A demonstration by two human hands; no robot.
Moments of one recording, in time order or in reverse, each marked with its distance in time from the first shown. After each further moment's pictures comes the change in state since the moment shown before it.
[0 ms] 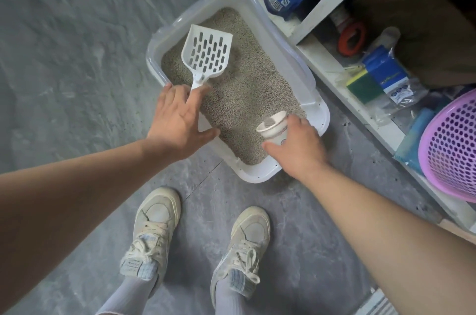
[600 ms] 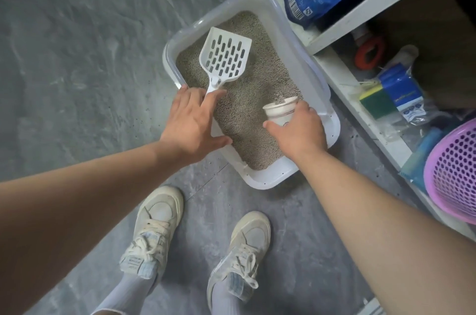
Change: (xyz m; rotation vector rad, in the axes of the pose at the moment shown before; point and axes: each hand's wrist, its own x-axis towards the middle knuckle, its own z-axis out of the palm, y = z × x) left_hand 0.000 -0.005 0.003 -0.077 -0.015 -0.022; right_hand 0.032 -0.046 -0.006 0.037 0.062 0.060
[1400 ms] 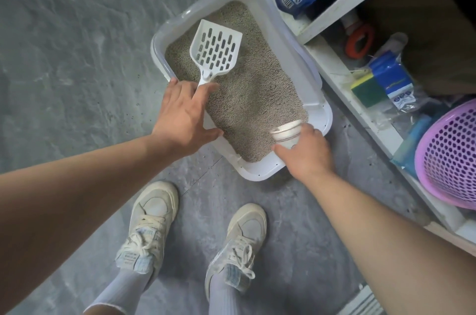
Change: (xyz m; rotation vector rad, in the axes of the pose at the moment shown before) left_hand 0.000 0.004 -0.001 -0.006 -0.004 0.001; right_hand -0.034 0.054 0.009 -0.062 -0.070 0.110
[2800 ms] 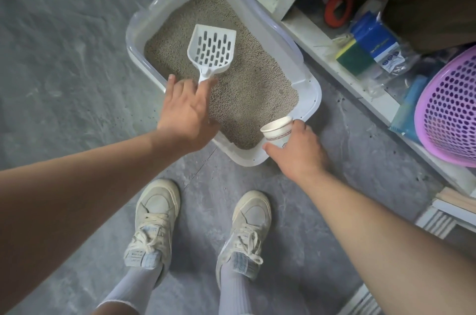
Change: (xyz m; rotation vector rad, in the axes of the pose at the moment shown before) left_hand 0.000 0.042 0.010 0.202 -0.130 0.035; right_hand -0.034 0.027 0.014 0.029 -0.008 -0.013
